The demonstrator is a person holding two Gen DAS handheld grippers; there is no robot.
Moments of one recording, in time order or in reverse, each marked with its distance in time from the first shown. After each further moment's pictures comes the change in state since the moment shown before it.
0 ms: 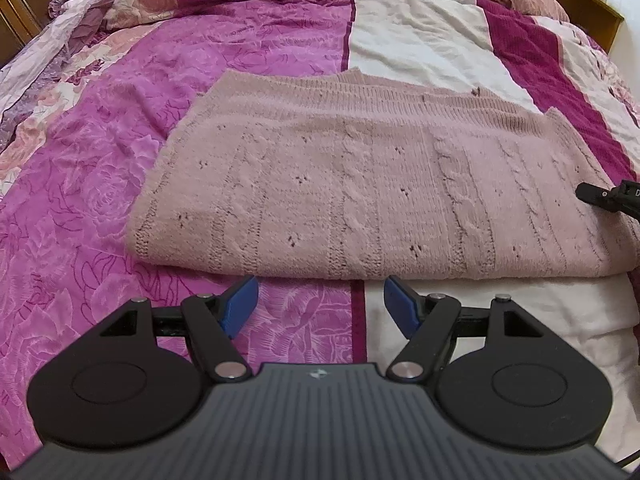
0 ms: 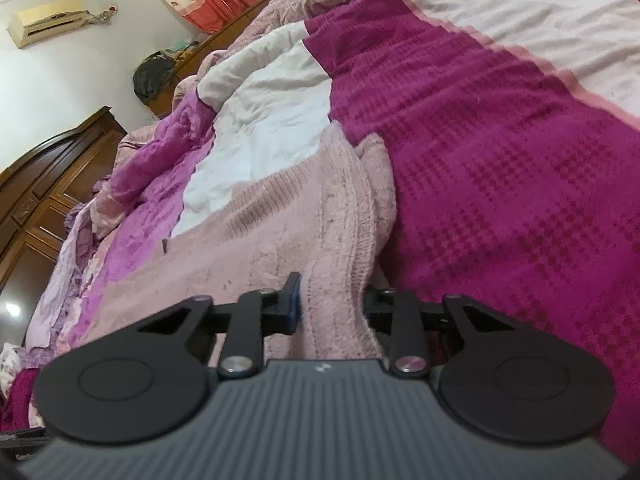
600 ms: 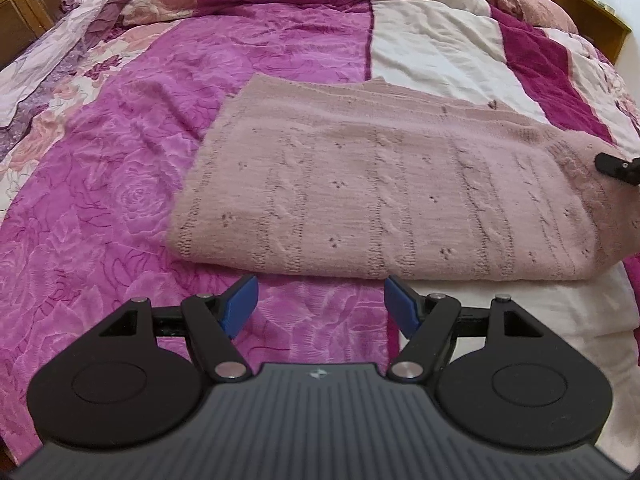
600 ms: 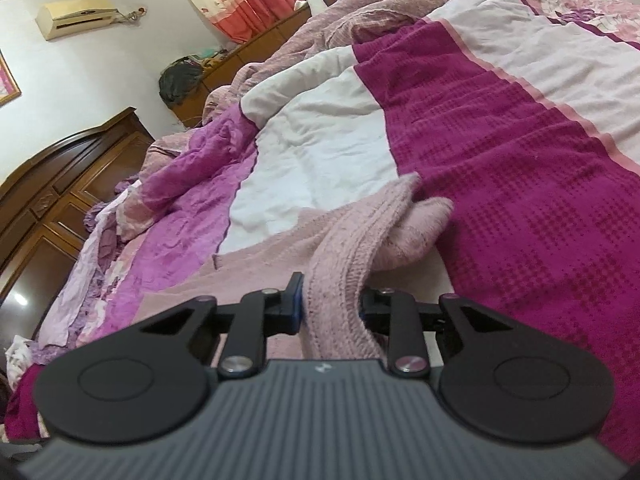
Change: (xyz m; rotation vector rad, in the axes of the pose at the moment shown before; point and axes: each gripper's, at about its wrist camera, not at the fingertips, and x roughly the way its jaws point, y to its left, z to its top) left arm -0.012 0.027 0.000 -0.032 -0.004 0.015; right arm -0.017 0.050 0.014 -0.048 -0.035 0.050
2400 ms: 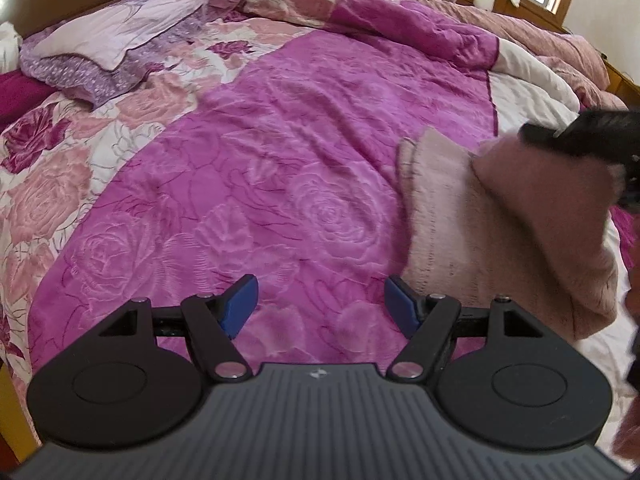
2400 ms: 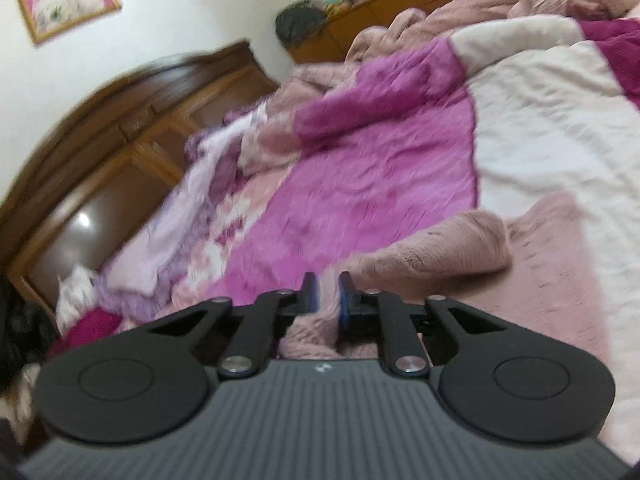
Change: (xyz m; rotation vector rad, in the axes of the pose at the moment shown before) left arm -0.028 0.160 -0.008 -0.269 -0.083 0.054; right arm 0.108 0.250 -0.067 -0.233 0.151 0.247
